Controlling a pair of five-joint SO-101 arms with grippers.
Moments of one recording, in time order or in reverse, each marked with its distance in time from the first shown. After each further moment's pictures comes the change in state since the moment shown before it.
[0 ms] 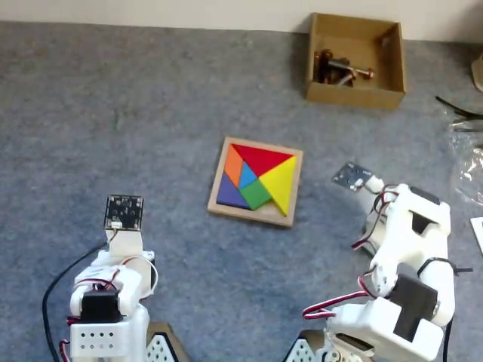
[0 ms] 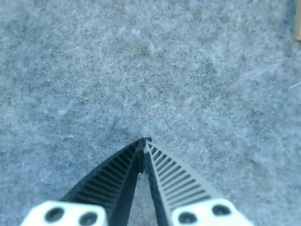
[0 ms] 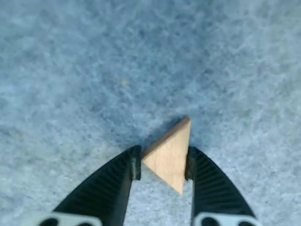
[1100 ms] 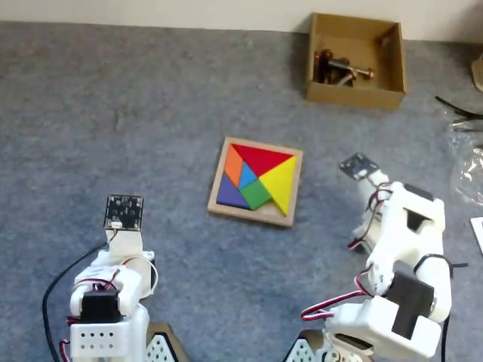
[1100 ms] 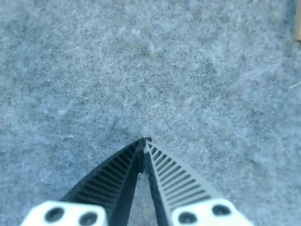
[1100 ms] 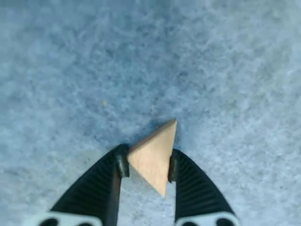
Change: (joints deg) left arm 0.0 0.0 0.0 0.0 0.0; right arm -5.2 -0.9 0.1 -0.6 -18.7
